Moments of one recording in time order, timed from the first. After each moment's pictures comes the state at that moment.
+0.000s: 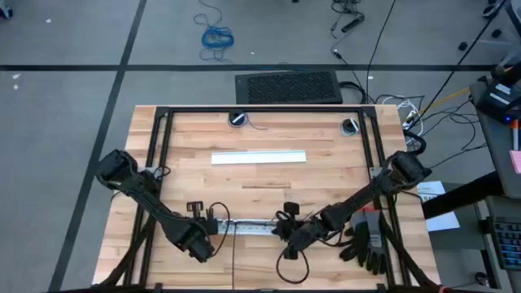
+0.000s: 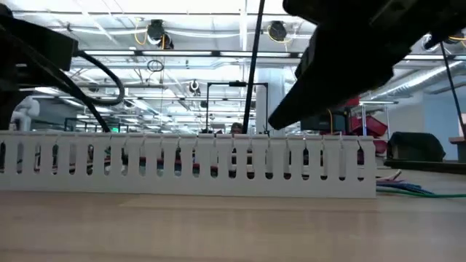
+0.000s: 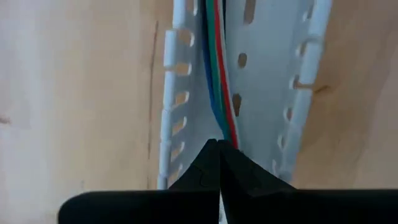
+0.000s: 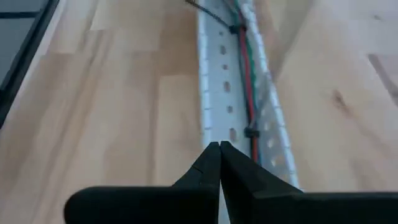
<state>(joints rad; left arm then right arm) -0.72 1.72 1.00 -0.89 -0.23 -0.82 0.54 1.84 1.02 0.04 0.41 0.44</state>
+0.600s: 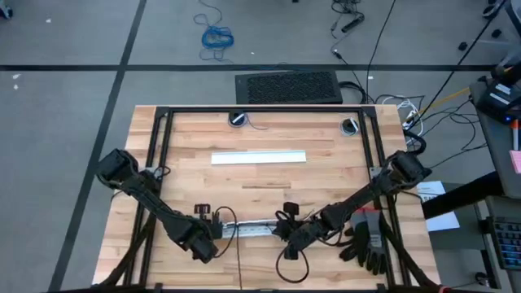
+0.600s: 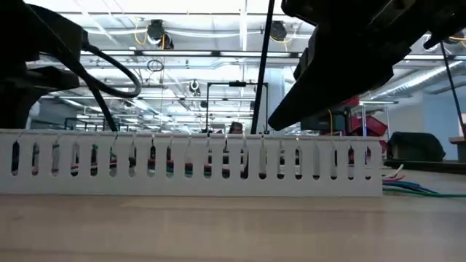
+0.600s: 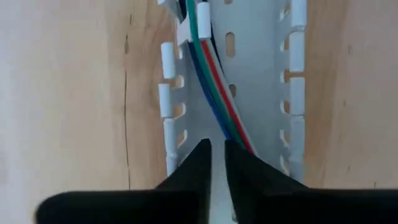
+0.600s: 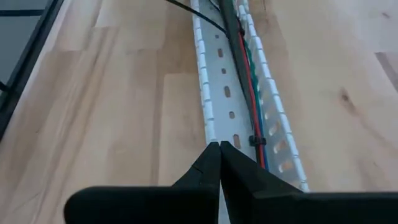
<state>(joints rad) -0.71 1.72 1.00 -0.79 -0.24 -0.69 0.53 1.84 1.02 0.03 0.39 0.44</state>
